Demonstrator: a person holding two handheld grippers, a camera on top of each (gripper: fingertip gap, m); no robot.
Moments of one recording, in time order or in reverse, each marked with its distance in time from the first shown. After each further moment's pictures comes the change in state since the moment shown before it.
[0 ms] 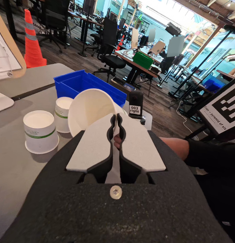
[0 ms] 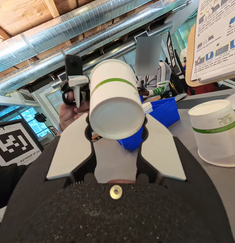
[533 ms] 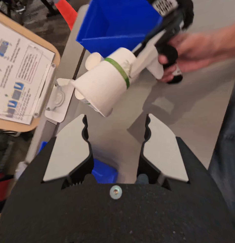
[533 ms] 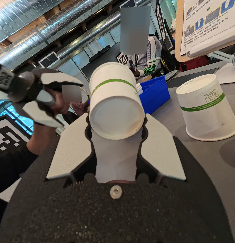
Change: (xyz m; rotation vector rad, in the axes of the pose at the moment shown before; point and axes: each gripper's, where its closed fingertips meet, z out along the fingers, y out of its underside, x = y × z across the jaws) left arm -0.006 0.066 -0.026 -0.592 -0.412 0.747; right arm 0.023 0.021 -0.005 -0.150 0.101 0.061
